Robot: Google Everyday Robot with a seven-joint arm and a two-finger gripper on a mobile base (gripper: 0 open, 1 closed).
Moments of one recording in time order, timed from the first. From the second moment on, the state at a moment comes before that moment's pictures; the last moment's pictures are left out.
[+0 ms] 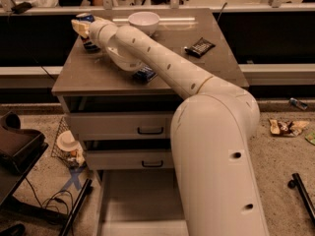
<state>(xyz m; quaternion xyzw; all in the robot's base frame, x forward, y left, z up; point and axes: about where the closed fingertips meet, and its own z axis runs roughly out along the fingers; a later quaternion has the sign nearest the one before) 0.891 0.242 0.901 -0.22 0.67 0.30 0.65</state>
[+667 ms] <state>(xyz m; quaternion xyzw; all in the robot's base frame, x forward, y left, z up) 0.889 0.246 0.901 -0.22 0.67 0.30 0.65</state>
